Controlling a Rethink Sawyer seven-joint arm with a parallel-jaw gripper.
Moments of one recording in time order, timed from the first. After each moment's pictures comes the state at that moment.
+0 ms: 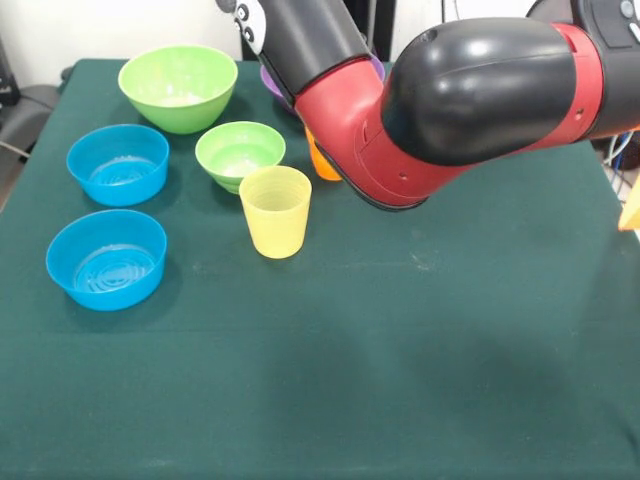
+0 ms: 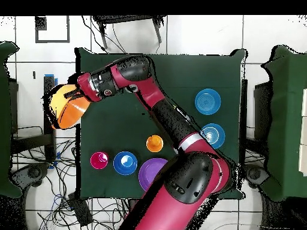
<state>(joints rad) -0.53 -0.06 0.93 1.29 0.36 1.25 1.97</state>
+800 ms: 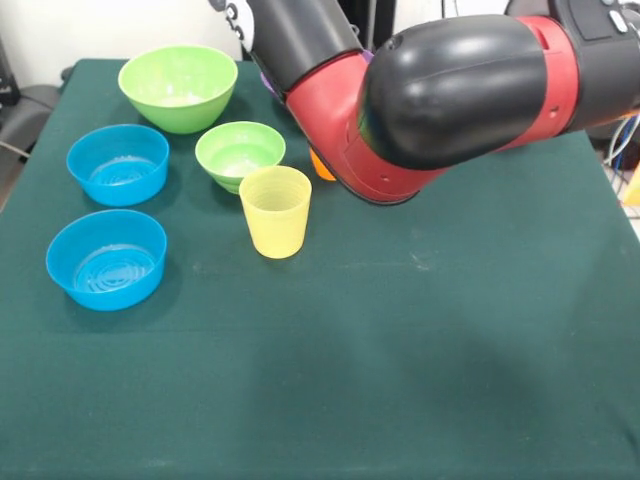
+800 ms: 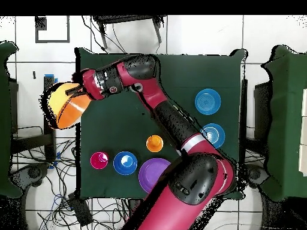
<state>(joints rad) -0.56 -0.07 0.94 1.32 0.46 1.29 1.97</state>
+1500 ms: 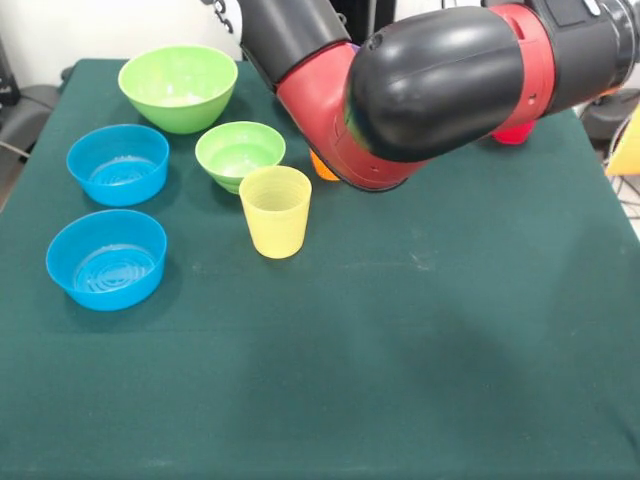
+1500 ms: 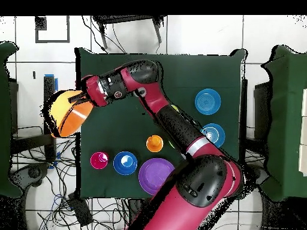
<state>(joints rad) -0.60 -0.08 0.93 1.41 0.49 1.32 1.97</state>
